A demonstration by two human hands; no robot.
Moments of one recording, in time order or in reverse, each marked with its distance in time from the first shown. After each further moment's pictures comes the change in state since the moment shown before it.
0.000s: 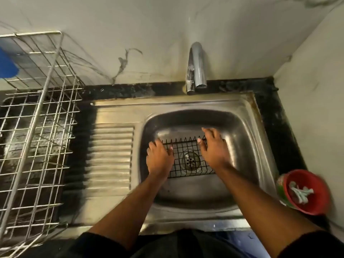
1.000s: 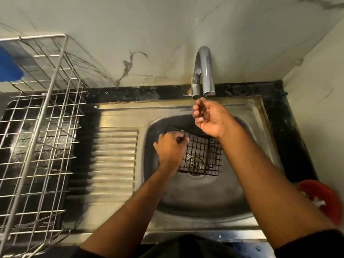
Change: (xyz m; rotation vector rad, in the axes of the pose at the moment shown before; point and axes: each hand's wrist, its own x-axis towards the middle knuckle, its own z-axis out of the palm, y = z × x) left_hand 0.024 0.050 -0.035 -0.237 0.066 0.054; right_hand 0.095 -0.082 -0.089 1.679 -0.385 0.686
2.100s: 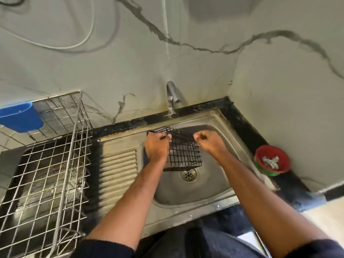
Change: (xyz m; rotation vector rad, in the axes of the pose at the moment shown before) left_hand -0.070 0.028 -0.079 -0.353 0.132 0.099; right_hand -0.150 0.081 -0.050 -1.002 0.452 -0.593
